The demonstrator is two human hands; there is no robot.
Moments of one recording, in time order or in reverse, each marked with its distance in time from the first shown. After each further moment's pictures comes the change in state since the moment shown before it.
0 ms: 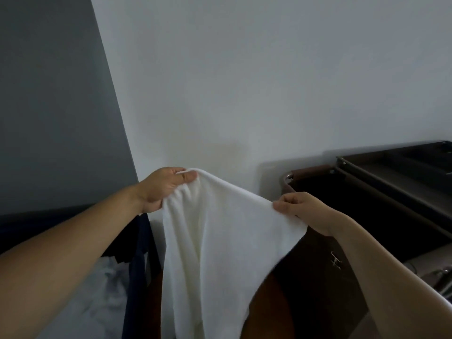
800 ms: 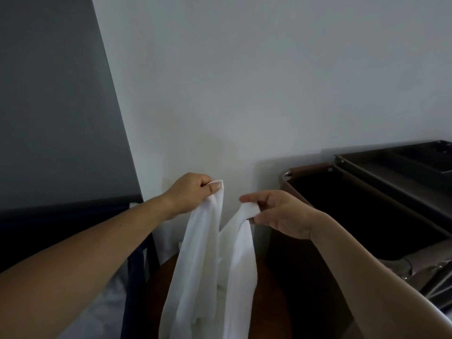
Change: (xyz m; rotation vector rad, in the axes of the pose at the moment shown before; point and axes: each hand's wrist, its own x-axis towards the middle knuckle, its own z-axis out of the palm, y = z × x) left_hand 0.001 -0.014 0.047 0.636 0.108 0.230; right_hand 0.002 -0.022 0.041 0.456 -0.285 -0.040
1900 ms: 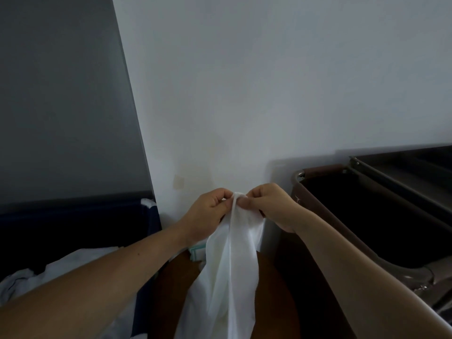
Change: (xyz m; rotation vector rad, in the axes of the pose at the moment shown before) left_hand -0.043 -0.002 0.030 -0.441 0.016 -0.011; right_hand 0.036 -0.018 0.052 -0.390 0.325 0.005
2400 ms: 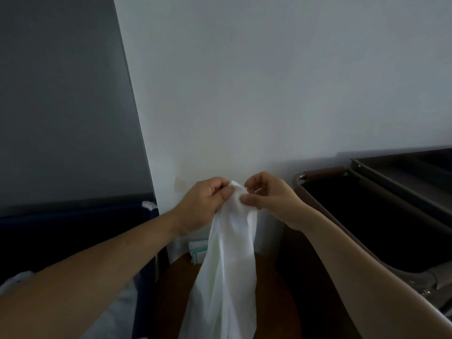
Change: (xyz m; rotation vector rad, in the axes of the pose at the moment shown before) left_hand 0.006 0.026 -0.020 0.113 -0.001 0.150; right_hand 0.001 -0.004 -0.013 0.089 0.021 -0.229
